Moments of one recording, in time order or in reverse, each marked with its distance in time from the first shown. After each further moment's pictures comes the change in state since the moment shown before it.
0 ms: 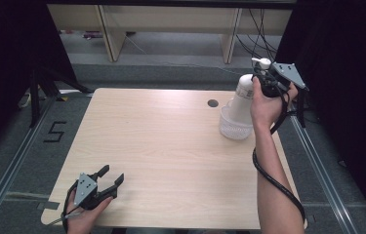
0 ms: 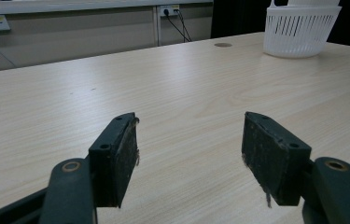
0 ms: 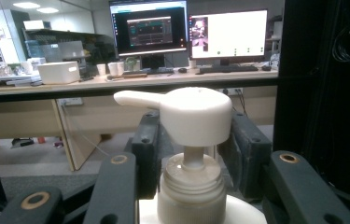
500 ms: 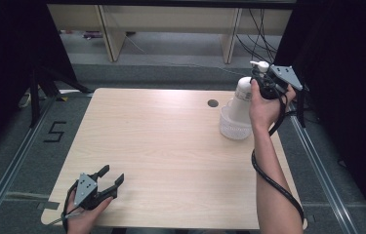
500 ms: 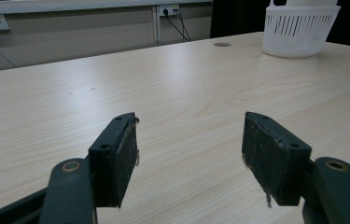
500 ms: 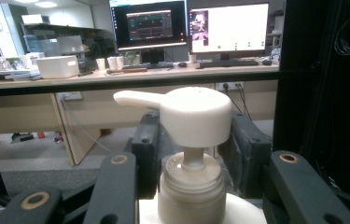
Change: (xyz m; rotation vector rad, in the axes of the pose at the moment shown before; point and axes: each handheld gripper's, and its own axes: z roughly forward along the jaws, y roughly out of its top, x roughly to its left) left arm 0.000 0.000 0.000 0.001 -0.003 0.001; right arm 0.000 -0.008 0.002 0.013 0.002 0.001
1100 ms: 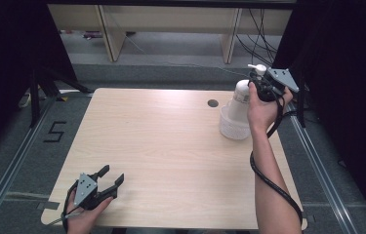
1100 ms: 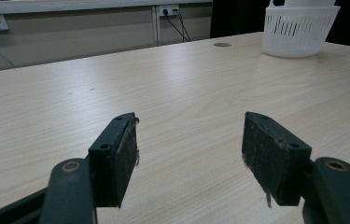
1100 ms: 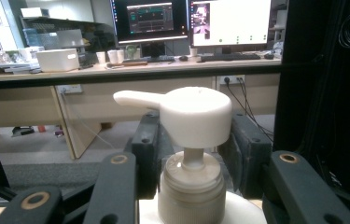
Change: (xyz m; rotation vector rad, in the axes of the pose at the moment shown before) left arm 0.000 0.000 0.000 0.000 -0.001 0.001; right arm 0.002 -0.010 0.002 0.030 0.003 -0.002
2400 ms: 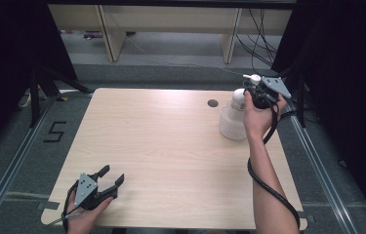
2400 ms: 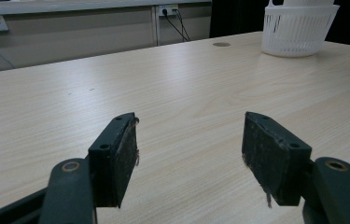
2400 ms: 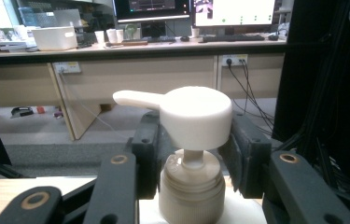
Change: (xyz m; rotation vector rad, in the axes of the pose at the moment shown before) left arm -0.001 0.001 -0.001 0.015 0.005 0.003; right arm 0.001 -0.029 0.004 0.068 0.003 -0.014
